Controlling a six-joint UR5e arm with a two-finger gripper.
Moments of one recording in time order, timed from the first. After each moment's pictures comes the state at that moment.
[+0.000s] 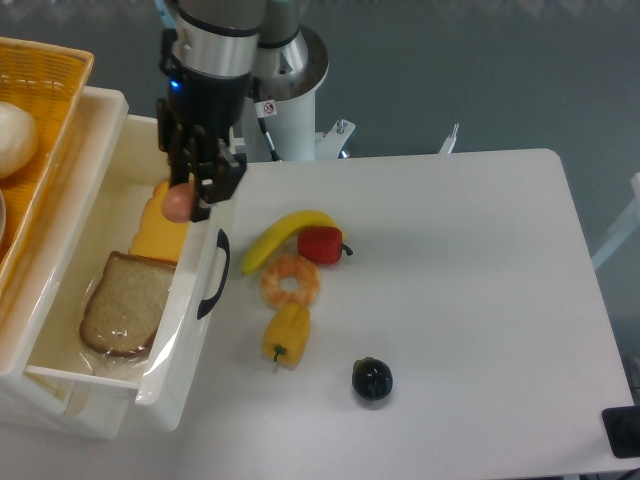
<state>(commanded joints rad) 2.25 -1.55 -1.58 -1.31 1.24 1.23</state>
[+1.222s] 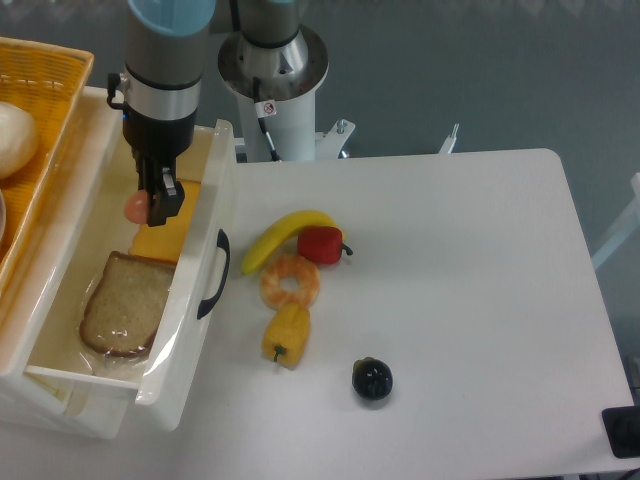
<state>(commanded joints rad) 2.15 -1.63 -1.64 -1.33 1.28 1.33</state>
